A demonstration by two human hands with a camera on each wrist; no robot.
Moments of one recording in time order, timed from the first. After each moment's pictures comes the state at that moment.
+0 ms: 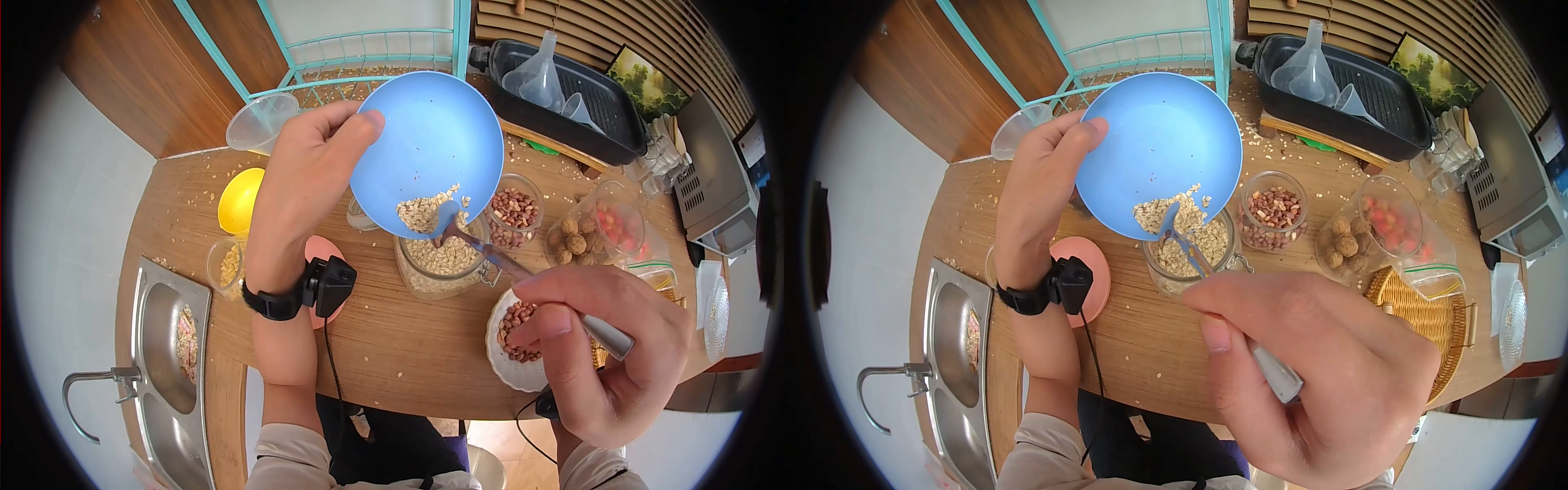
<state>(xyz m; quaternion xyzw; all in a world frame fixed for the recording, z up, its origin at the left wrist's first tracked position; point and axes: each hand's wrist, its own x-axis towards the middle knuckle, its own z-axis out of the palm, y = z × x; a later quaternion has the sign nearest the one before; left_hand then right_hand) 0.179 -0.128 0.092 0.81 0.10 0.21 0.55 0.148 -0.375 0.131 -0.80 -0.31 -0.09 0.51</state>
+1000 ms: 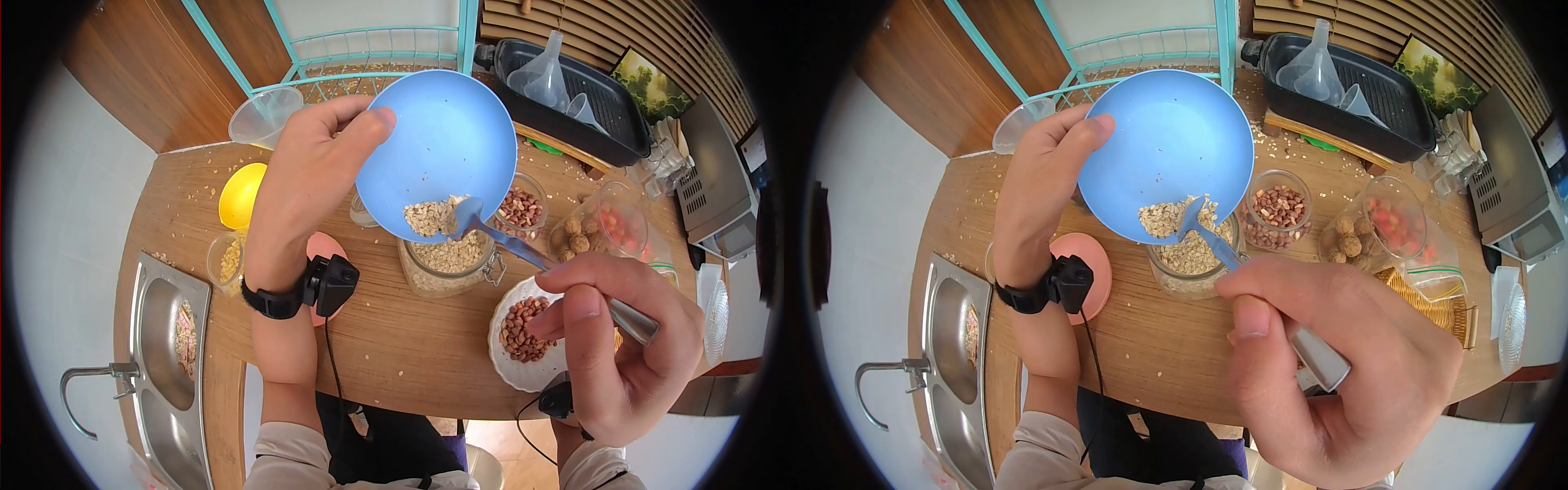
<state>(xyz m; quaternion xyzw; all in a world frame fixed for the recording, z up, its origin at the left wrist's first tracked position) 0.175 -0.128 0.096 0.80 0.09 0.19 0.56 0.150 -0.380 0.123 -0.78 -0.33 -0.10 0.52</state>
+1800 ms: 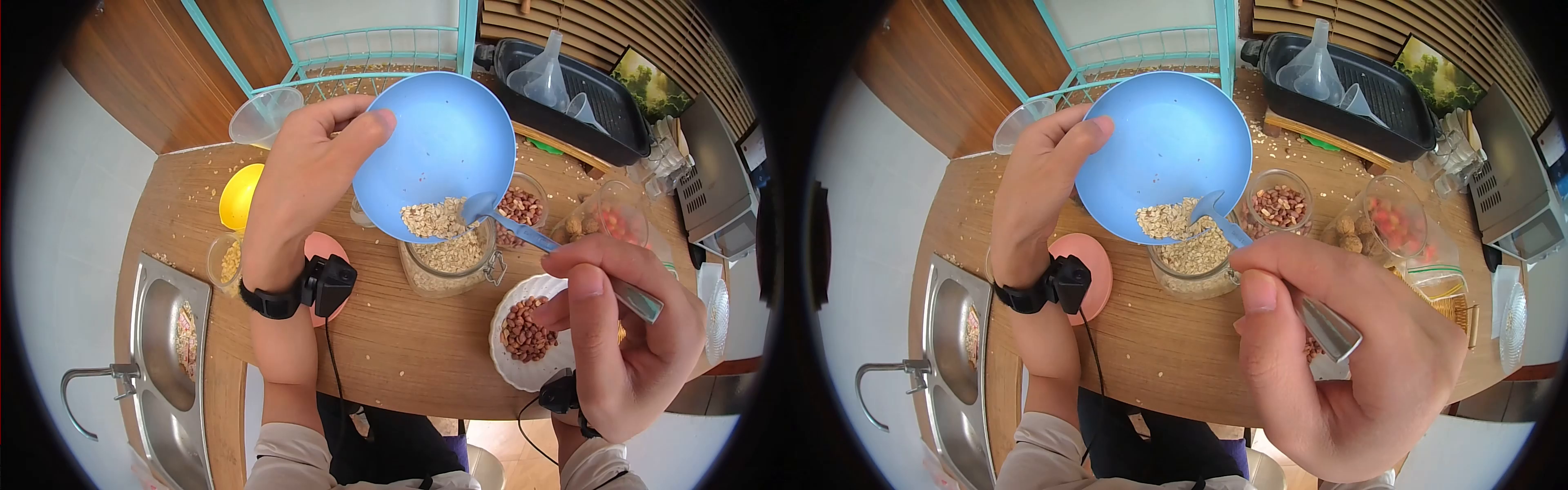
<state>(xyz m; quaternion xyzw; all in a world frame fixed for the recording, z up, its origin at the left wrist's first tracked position) 0.175 -0.126 0.093 0.80 0.07 0.18 0.56 0.158 -0.384 0.122 -0.81 -0.33 -0.14 0.46</state>
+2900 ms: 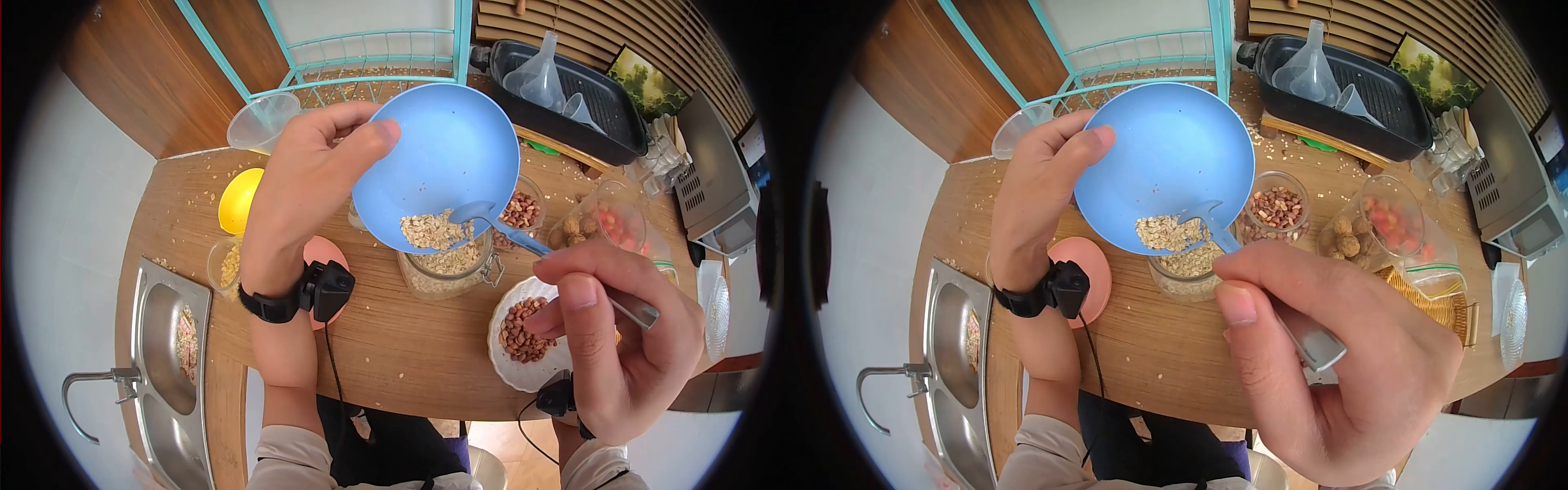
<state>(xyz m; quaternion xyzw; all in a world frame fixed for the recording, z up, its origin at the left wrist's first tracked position) 0.171 -0.127 0.098 0.79 0.05 0.15 0.59 0.148 -0.374 0.125 -0.78 -0.27 -0.11 0.55</state>
